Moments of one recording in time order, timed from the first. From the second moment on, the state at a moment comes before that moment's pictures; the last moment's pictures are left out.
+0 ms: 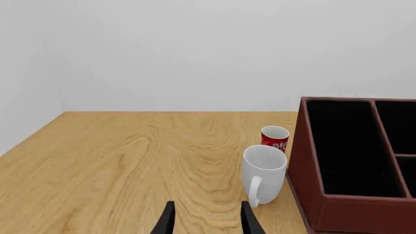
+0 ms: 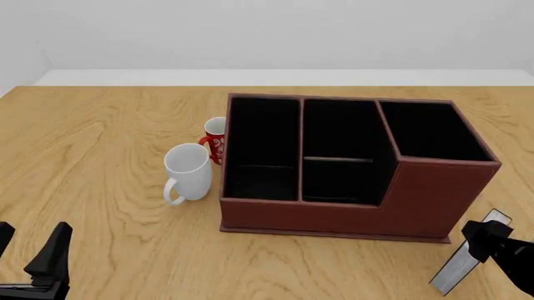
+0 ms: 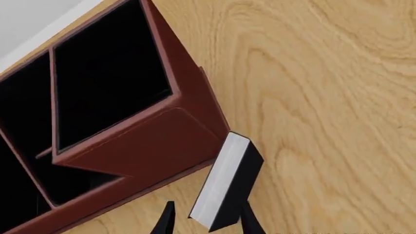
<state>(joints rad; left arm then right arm) 0.00 0.01 0.00 0.00 0.00 -0.16 0.52 -0.35 0.55 0.43</state>
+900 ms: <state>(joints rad) 0.00 0.01 0.00 0.00 0.00 -0.14 0.68 -0.27 0.36 0.48</state>
